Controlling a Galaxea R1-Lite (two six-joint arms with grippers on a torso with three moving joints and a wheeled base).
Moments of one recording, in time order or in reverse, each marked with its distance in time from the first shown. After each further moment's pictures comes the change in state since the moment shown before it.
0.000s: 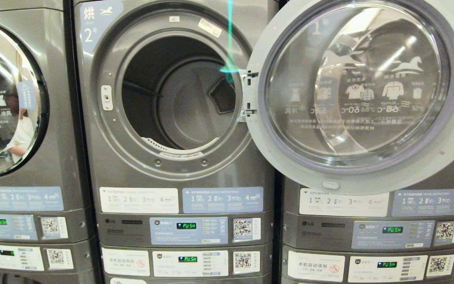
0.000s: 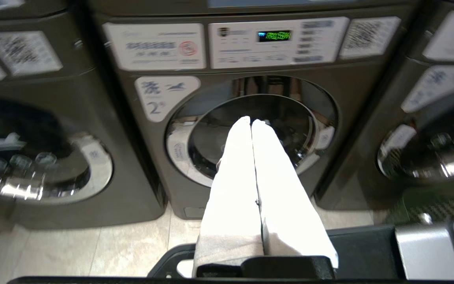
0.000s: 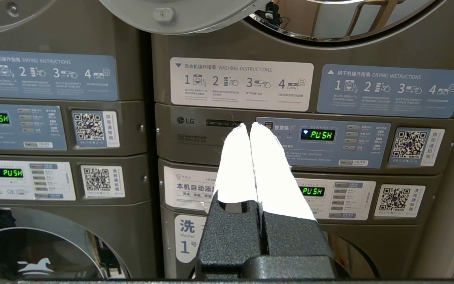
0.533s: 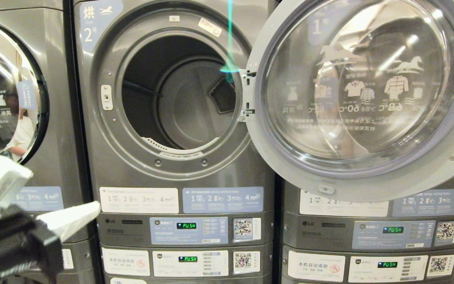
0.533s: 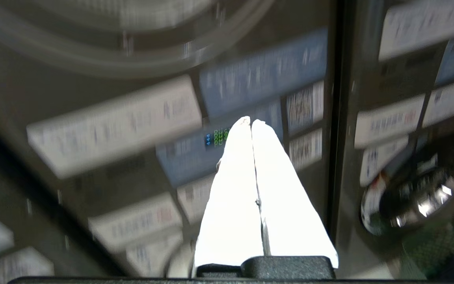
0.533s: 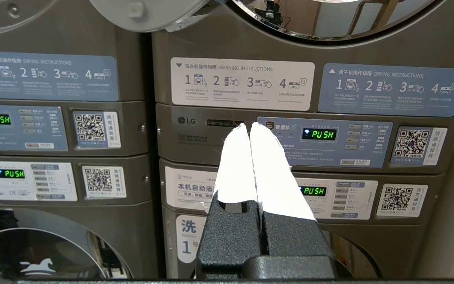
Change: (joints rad) left arm -0.168 0.556 -0.324 -0.456 -0.164 0.162; right arm 0.000 0.000 0.000 -0.001 0.000 0.006
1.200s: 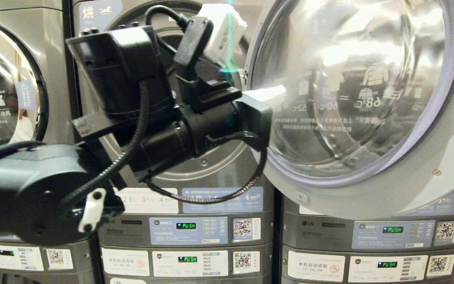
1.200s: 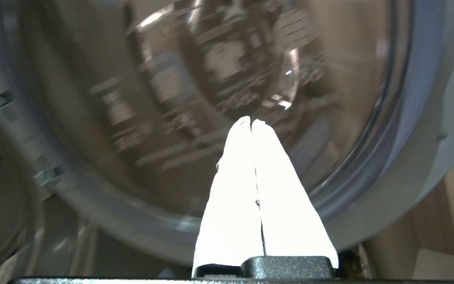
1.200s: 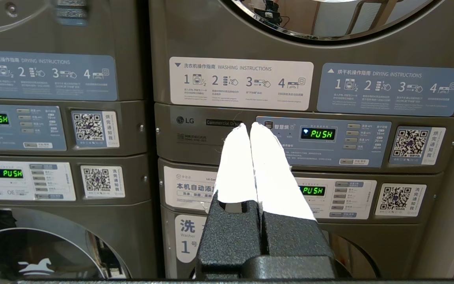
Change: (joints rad) left arm -0.575 0.687 -0.785 -0.400 0.006 -0.023; right arm 0.000 0.000 0.000 0.001 -0.002 -0.003
